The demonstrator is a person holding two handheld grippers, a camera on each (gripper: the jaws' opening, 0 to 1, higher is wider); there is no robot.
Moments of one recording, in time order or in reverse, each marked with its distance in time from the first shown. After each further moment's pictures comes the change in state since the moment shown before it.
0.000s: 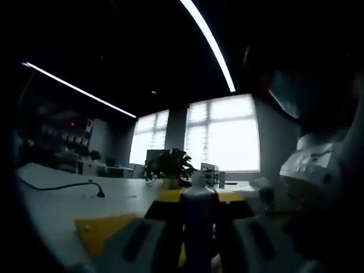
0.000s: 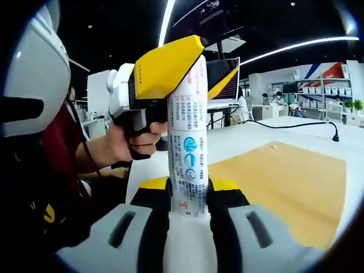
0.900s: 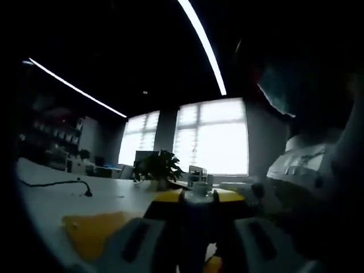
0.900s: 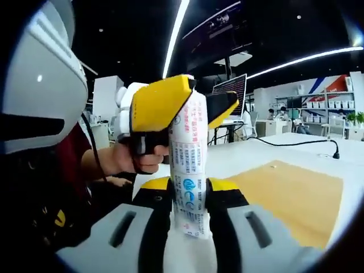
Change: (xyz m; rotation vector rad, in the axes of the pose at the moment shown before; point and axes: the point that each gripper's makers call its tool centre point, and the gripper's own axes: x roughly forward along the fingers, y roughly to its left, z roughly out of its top) left arm 0.002 -0.022 0.002 -0.058 -0.039 -0.097; right arm -0.008 0.006 0.027 -0.080 -0.097 0.007
